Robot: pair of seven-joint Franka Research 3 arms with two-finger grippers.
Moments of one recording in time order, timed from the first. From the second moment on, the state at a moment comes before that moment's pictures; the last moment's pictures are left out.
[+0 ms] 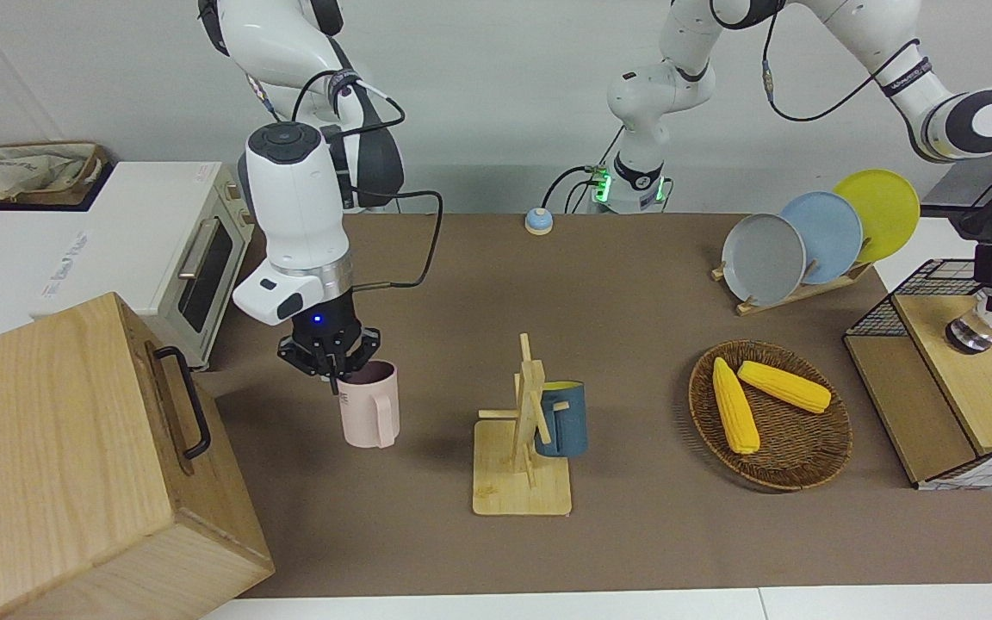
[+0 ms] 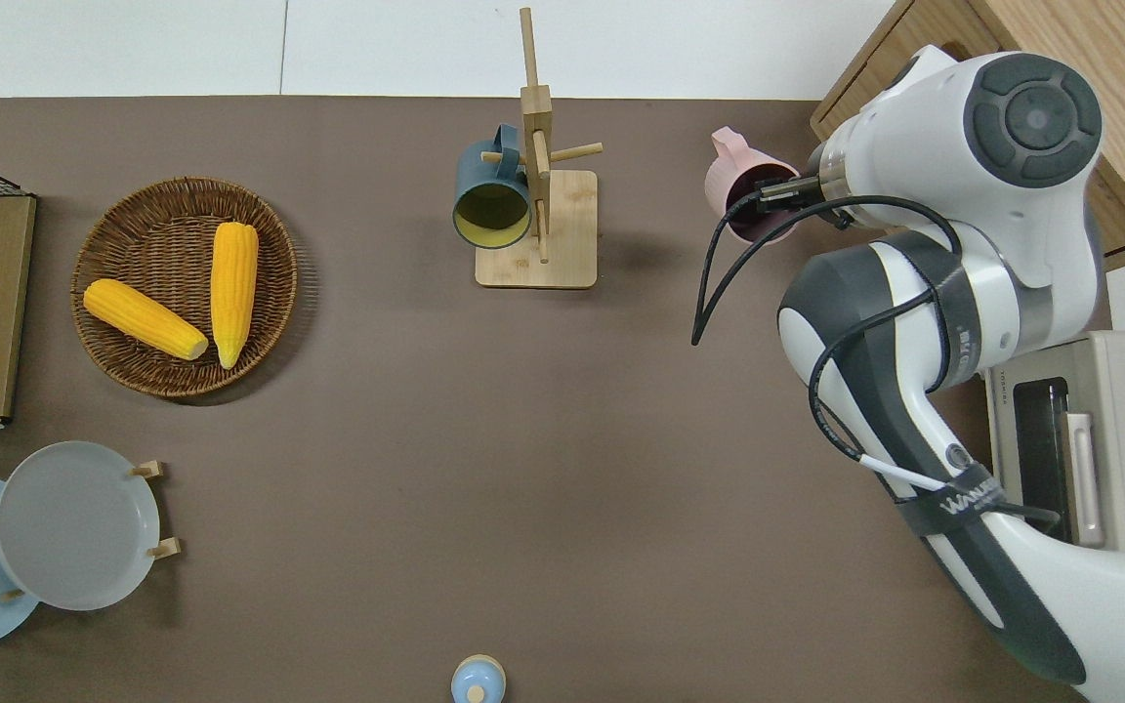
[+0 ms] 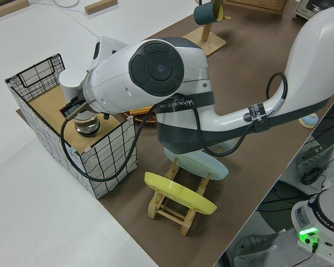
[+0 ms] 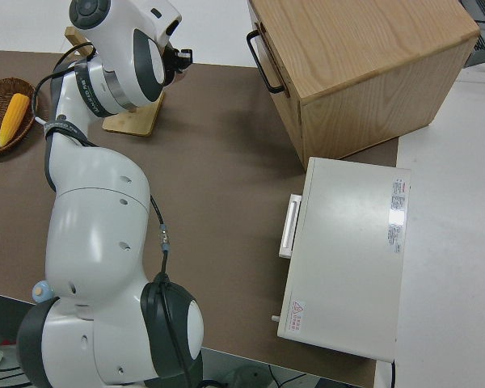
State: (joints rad) left arm 0.26 0.24 0.37 -1.72 -0.82 2.42 1.10; right arm 0.04 0.41 0.22 -1.39 -0.20 2.02 0.19
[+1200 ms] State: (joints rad) left arm 0.04 0.05 0.36 -1.58 -0.21 2.13 0.35; right arm 0.07 0.44 0.51 -1.44 -0.08 1.72 0.66
